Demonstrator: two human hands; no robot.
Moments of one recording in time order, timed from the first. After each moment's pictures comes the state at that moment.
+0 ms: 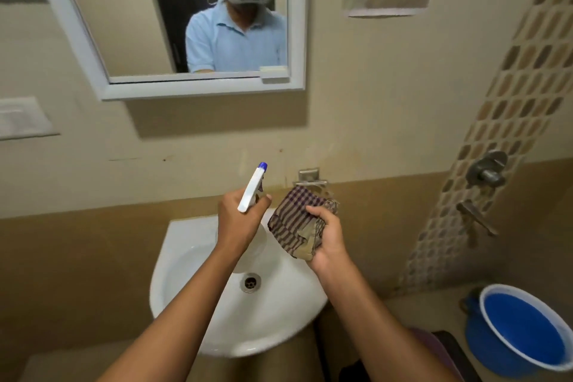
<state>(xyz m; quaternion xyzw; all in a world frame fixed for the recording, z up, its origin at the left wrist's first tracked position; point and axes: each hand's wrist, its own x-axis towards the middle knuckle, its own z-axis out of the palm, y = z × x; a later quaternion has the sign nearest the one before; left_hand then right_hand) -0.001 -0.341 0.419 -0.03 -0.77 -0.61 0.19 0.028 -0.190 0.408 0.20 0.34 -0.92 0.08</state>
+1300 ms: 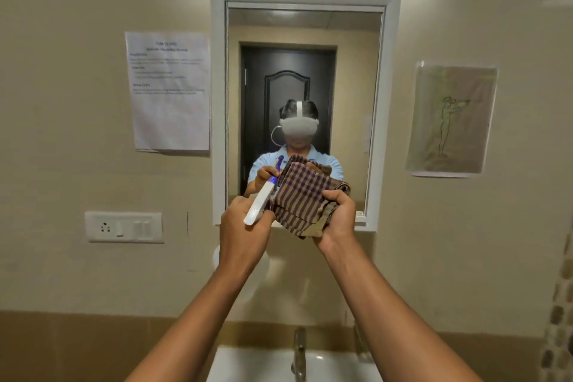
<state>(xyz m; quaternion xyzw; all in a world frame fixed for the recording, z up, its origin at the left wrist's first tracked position) -0.003 -0.449 0.621 -0.05 -0.75 -0.51 0.42 -0.059 -0.308 0.643 -0.08 0.33 -0.94 0.00</state>
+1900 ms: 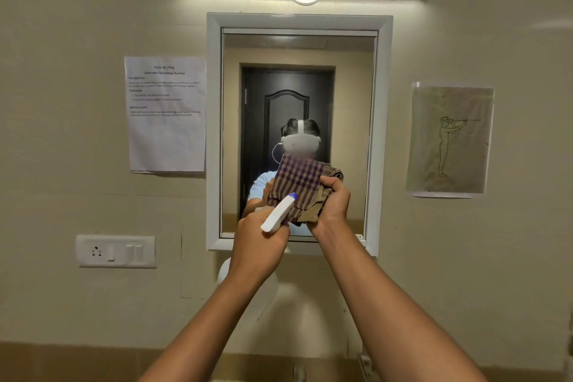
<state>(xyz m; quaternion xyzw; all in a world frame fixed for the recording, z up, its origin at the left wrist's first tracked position) -0.014 -0.423 0.649 -0.08 -0.79 -0.47 0.38 -0.109 -0.314 0.689 -0.12 0.35 -0.93 -0.03</state>
